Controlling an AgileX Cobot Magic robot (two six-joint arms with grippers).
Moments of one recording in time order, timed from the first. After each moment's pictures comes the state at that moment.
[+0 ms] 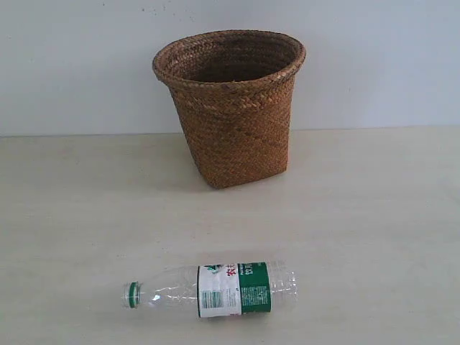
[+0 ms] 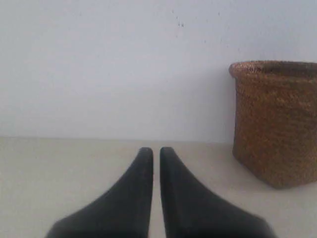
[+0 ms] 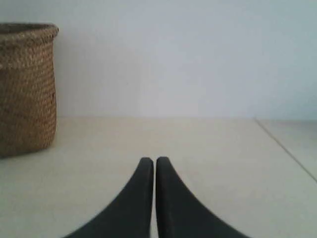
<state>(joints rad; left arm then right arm) -0.02 0.00 0.00 -0.03 0.04 -0.05 -0.04 0.00 0.00 0.03 0.08 -0.07</state>
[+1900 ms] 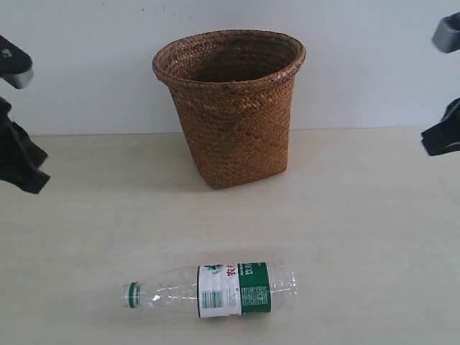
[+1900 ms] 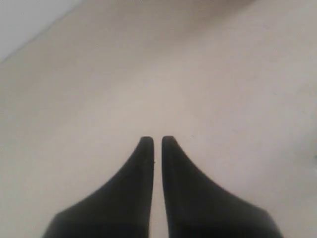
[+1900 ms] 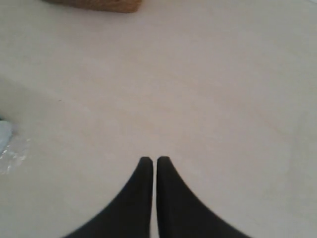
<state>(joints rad) -0.23 1.33 -0.95 0.00 0.58 0.46 0.02 1.33 -1.05 0.39 0.80 -0.71</state>
